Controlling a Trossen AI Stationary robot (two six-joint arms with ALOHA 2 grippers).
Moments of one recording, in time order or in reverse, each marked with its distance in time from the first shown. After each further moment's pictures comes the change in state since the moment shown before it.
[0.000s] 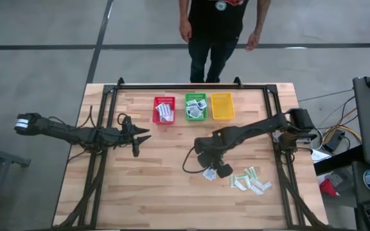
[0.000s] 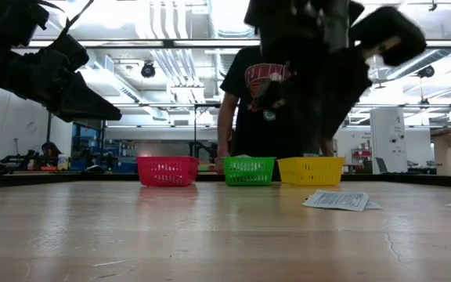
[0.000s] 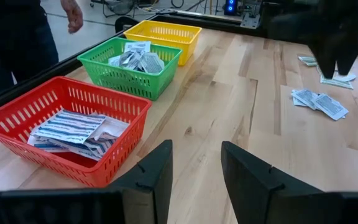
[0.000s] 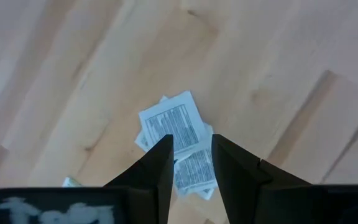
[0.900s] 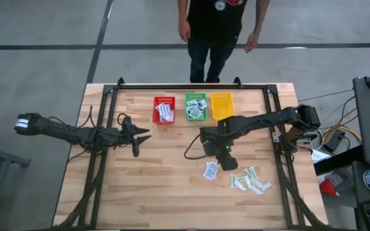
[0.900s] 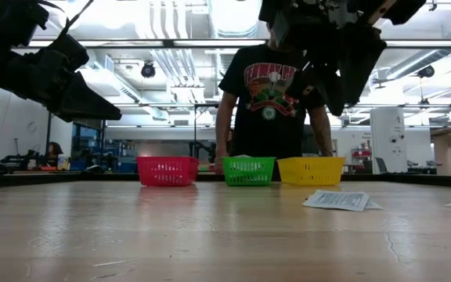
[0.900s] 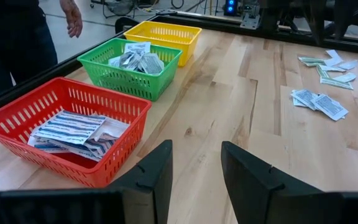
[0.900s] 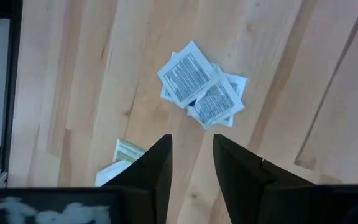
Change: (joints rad) left arm 0.000 0.000 0.000 0.001 0.000 0.002; right arm -0.077 -0.097 0.043 -0.254 -0.065 0.191
